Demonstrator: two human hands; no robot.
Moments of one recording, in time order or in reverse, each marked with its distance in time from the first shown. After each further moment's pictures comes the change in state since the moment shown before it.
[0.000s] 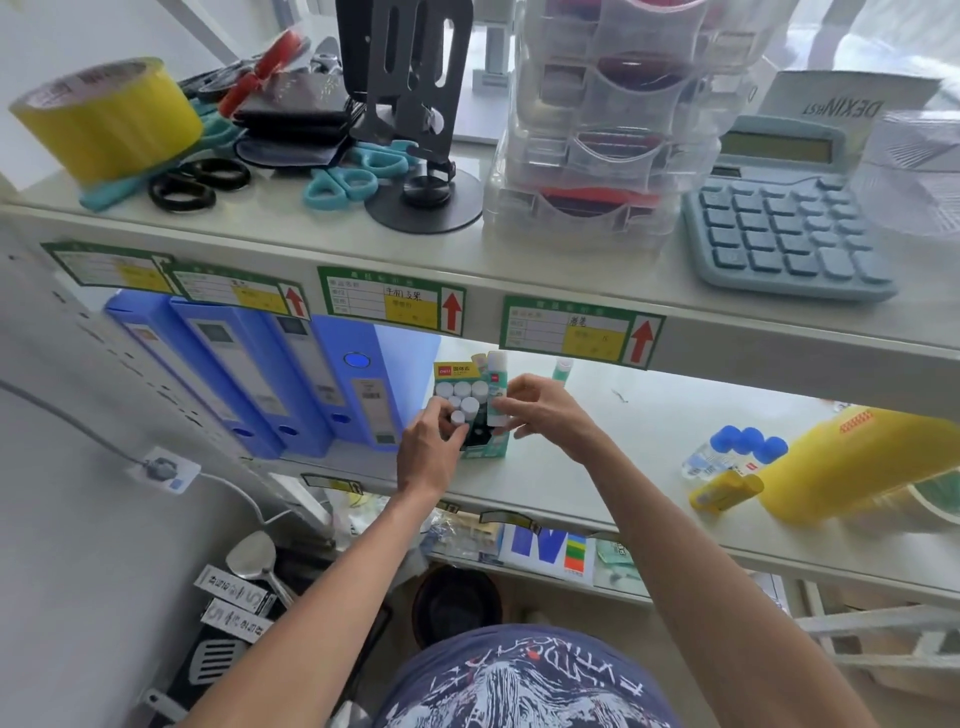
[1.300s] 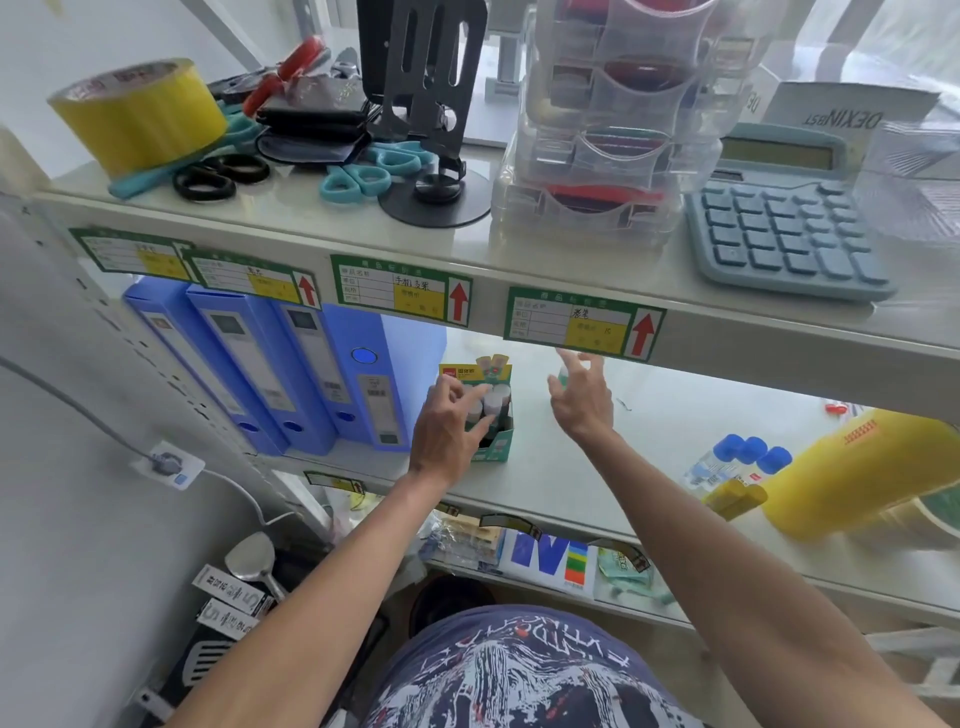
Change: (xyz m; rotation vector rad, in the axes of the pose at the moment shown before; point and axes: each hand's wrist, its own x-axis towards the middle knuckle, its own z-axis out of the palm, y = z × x) left_hand 0.010 0.021 -0.002 0.204 0.046 0.334; right_hand 0.036 0.032 -0.024 -0.750 0.611 -0.062
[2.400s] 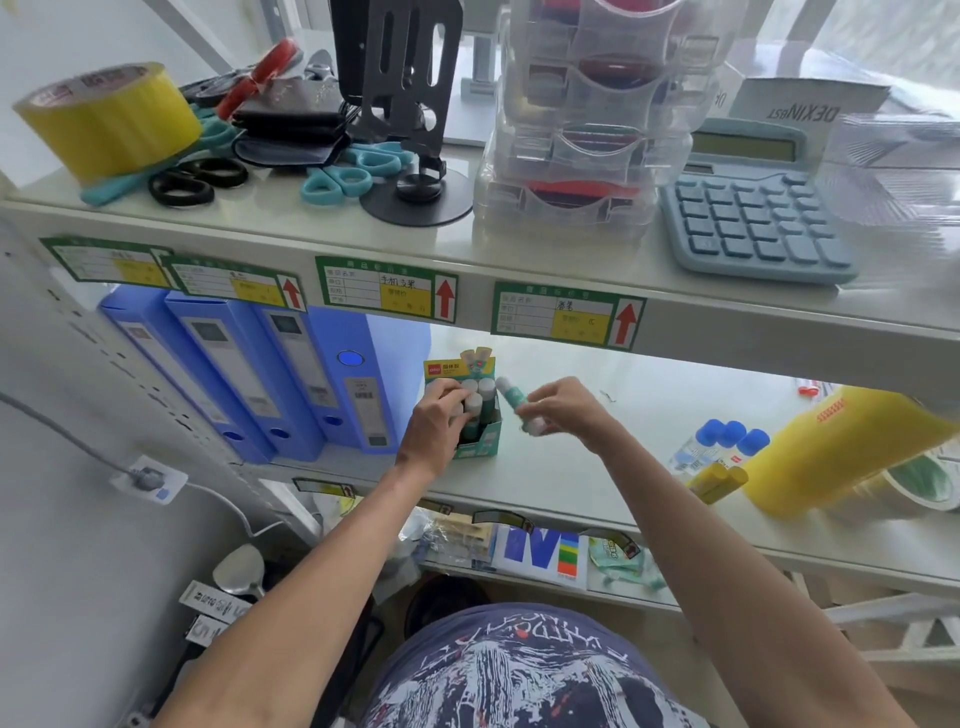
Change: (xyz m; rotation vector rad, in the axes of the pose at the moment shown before) left_hand 0.008 -0.011 0.003 -0.160 -0.099 0.060; right_hand -0.013 0.004 -0.027 0.566 -0.510 0.244
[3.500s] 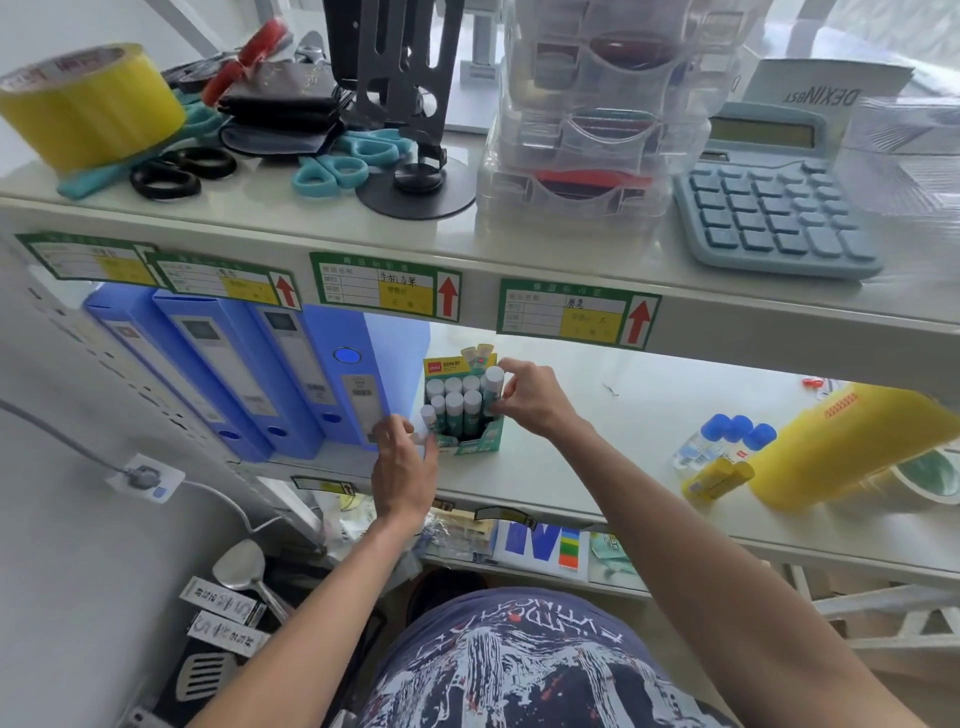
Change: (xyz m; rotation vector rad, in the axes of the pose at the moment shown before) left_hand -0.055 -0.008 -0.002 0.080 0.171 -0.494; right_hand 0.008 -0.021 0.042 -0.481 0.124 -0.322
